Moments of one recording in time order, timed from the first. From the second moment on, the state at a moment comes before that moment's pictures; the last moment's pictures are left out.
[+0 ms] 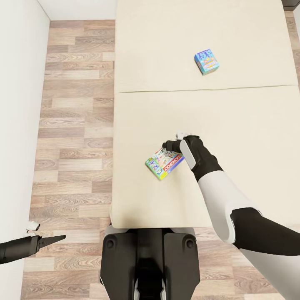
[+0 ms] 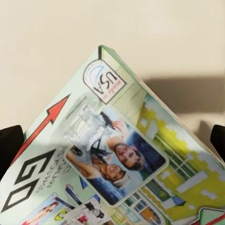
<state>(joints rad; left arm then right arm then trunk) -0.30 0.46 0.43 -1.14 -0.01 0.84 -1.57 -1.29 0.17 0.04 -0.69 -0.20 0.72 -0.15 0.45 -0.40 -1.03</state>
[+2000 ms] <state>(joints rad) -0.30 0.46 0.43 -1.14 -0.01 0.84 -1.57 -1.29 0.17 0.06 -0.66 -0.18 0.72 -0.15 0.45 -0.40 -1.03</state>
